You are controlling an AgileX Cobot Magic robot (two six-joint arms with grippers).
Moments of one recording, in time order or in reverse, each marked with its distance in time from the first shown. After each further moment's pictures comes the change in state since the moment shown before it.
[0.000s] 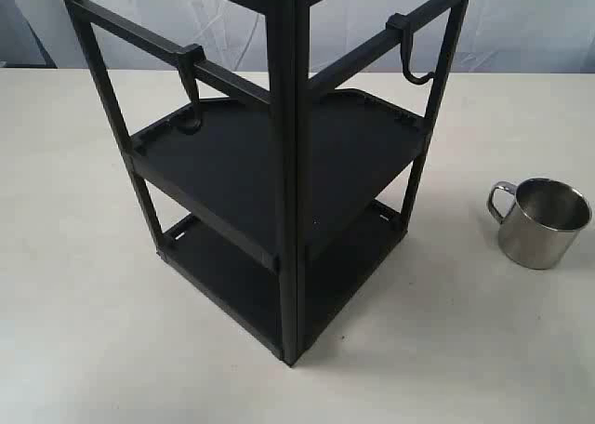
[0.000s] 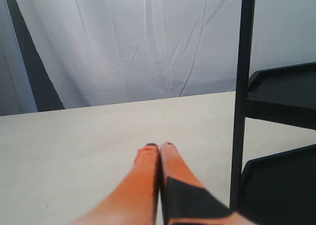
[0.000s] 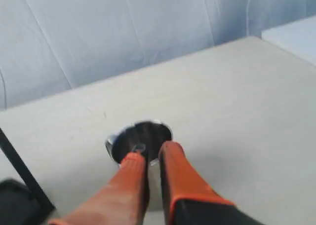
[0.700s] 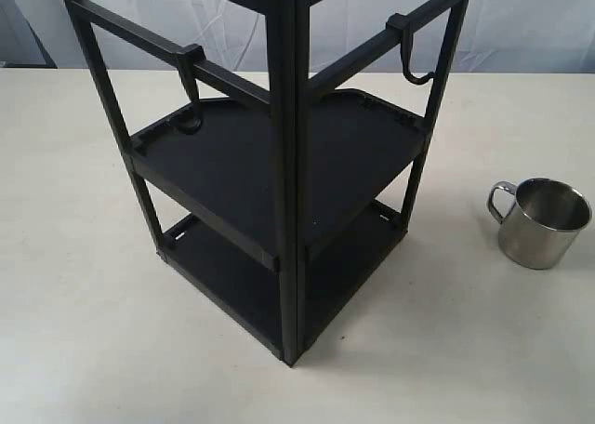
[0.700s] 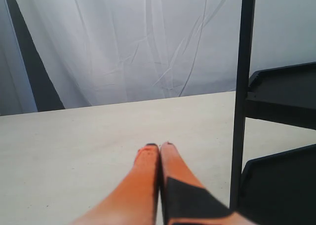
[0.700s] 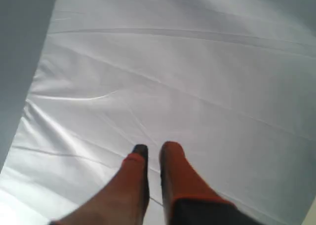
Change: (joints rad) left arm 0.000 0.000 0.000 0.000 0.000 0.000; right arm 0.000 0.000 -0.002 0.261 -0.561 0.746
